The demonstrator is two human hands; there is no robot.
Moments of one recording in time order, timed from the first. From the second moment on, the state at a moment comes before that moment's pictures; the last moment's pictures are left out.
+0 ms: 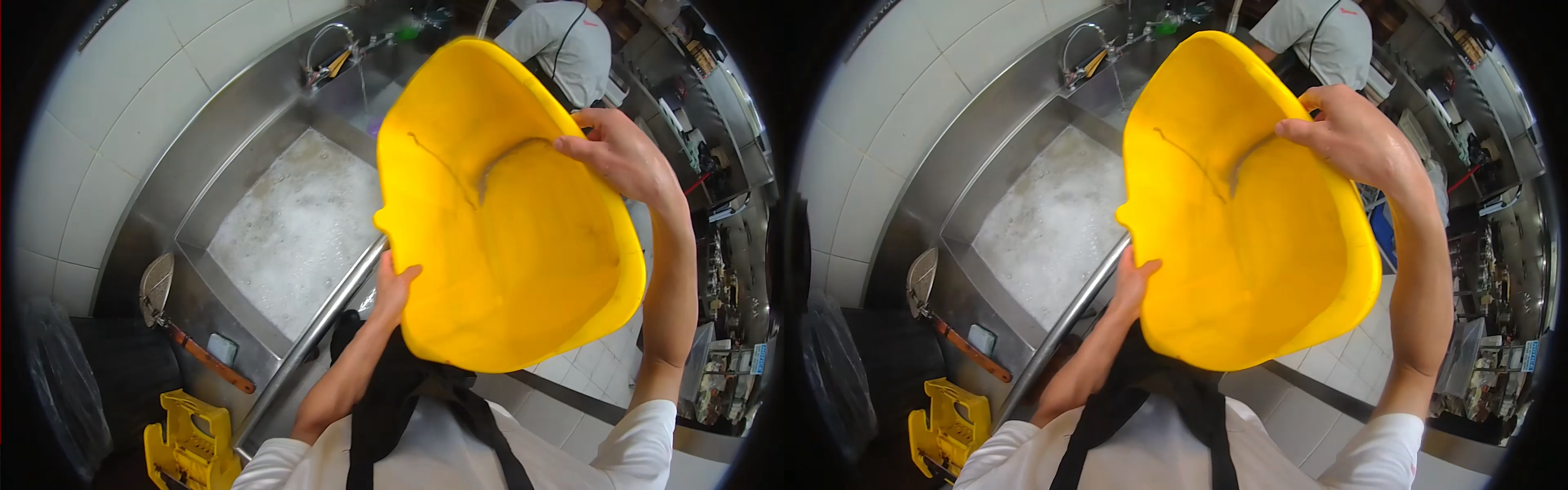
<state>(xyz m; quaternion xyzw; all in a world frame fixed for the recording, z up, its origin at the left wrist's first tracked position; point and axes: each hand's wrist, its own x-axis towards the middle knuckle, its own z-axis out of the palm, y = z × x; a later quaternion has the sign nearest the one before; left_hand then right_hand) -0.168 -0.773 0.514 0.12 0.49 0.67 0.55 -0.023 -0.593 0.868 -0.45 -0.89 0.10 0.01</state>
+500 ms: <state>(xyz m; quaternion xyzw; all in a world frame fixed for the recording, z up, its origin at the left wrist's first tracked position) -0.206 -0.858 0.623 0.07 0.16 0.78 0.61 -0.080 -0.632 0.992 -0.31 -0.94 0.12 0.08</state>
